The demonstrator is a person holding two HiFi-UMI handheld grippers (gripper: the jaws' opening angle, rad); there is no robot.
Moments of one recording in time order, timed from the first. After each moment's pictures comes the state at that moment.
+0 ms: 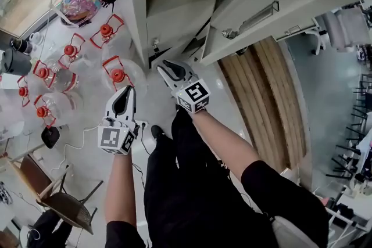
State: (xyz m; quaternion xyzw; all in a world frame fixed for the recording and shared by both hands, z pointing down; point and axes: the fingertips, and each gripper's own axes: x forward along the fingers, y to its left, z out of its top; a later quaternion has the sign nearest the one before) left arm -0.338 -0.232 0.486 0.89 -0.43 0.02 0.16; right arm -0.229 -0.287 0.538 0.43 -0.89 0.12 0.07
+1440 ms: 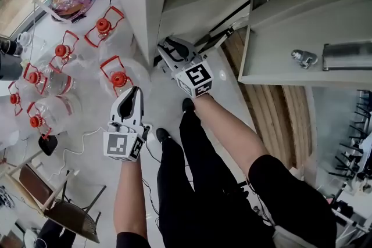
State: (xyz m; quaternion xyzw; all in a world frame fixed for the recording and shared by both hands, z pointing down) left arm -0.341 -0.283 0.578 0.88 -0.44 0.01 0.18; right arm -0.238 -0.399 0.620 0.46 -0.88 0.07 0.09
